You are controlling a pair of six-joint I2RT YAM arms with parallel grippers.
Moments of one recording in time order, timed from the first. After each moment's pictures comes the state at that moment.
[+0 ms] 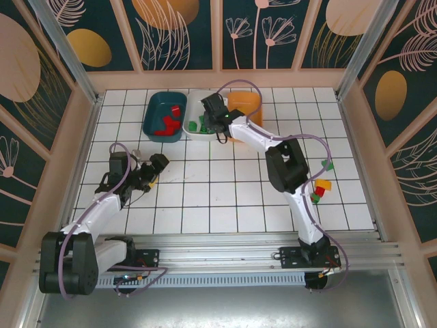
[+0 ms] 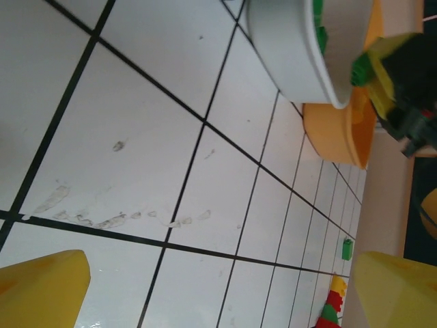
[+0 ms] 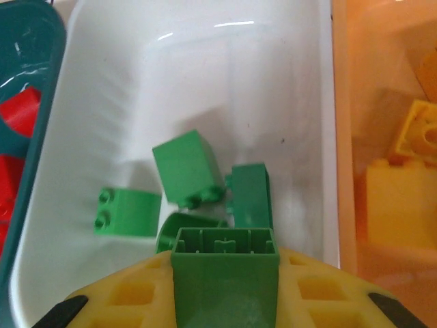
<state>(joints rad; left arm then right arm) -0.06 1.10 0.47 -0.07 0.52 -0.93 0.66 2.33 2.01 -0.48 0.23 0.60</state>
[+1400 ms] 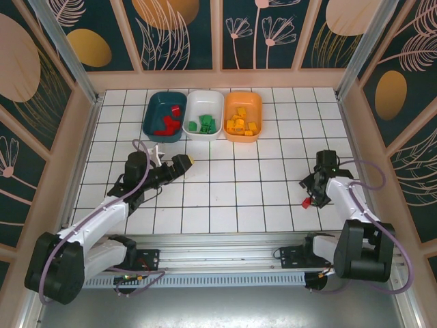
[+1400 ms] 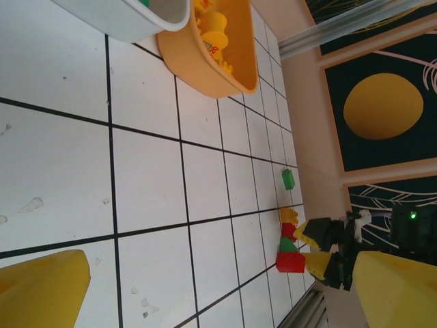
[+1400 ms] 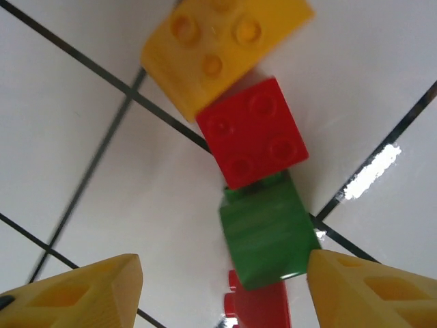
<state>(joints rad) -0.36 1.06 0.46 0.19 0.51 -0.94 -0.08 1.16 0.63 -0.75 0.06 0.83</state>
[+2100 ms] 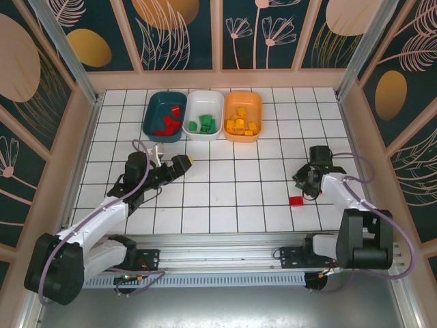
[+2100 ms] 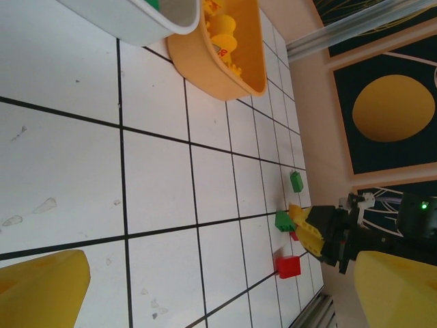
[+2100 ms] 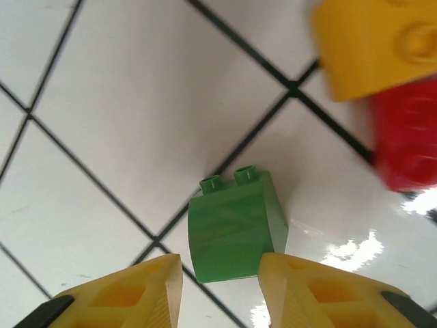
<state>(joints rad) -0.36 1.07 0.46 0.17 0.49 -0.93 0.01 1.28 0.64 -0.53 -0.07 0.83</state>
